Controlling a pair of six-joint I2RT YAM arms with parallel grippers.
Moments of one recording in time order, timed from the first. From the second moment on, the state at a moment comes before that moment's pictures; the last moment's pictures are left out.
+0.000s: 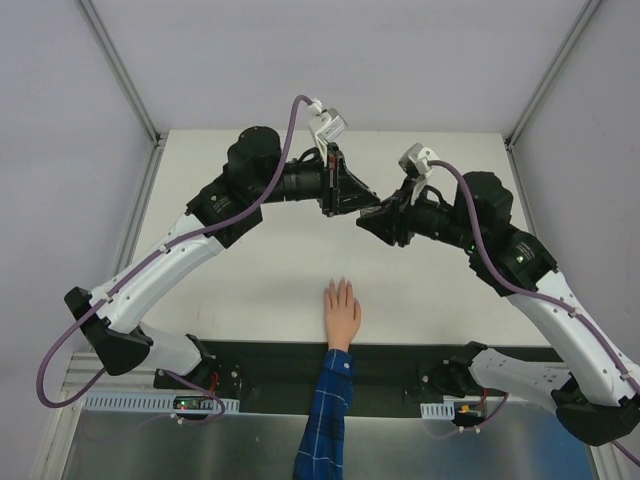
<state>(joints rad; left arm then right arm) -0.83 1.38 1.58 -0.30 0.52 -0.45 0.71 1.01 1.31 -0.52 -0.35 0.11</state>
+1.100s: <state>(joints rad) -0.77 1.21 1.42 -0.13 0.83 -0.45 0.69 0.95 1.22 -0.45 -0.67 0.07</state>
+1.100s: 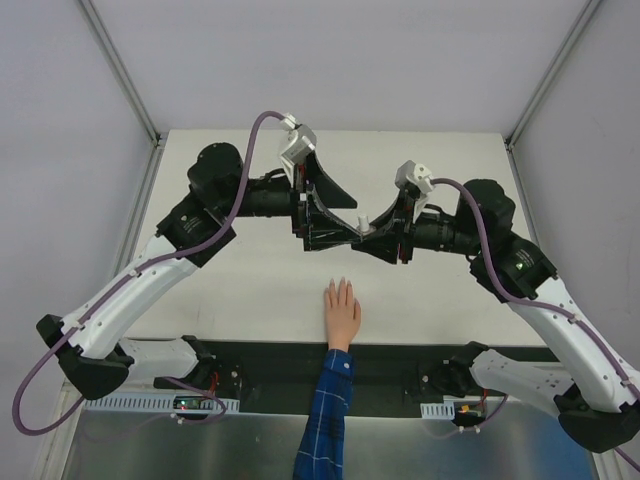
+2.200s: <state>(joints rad) -0.80 1.35 1.57 -0.38 0.30 -0.46 0.69 1.04 1.29 -0.50 -0.29 0.05</state>
